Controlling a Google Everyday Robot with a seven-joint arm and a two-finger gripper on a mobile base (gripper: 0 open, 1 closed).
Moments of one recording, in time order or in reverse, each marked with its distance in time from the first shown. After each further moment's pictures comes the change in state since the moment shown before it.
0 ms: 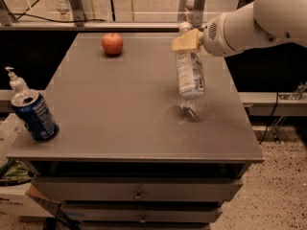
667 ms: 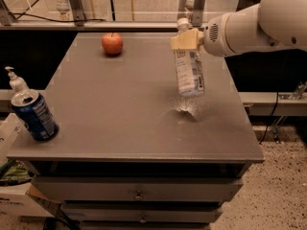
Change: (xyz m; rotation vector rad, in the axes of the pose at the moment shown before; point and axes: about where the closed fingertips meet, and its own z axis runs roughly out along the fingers) arm -0.005 0.011 -0.006 -0.042 -0.070 -0.070
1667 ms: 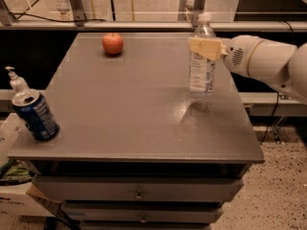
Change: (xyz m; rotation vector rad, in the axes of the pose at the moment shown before) arm -0.008 -0.030 -0.032 -0.090 -0.394 -0.122
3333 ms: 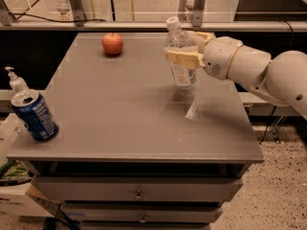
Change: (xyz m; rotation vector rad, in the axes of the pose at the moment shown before) arm -0.002 0.050 0.030 -0.267 -0.188 -0.482
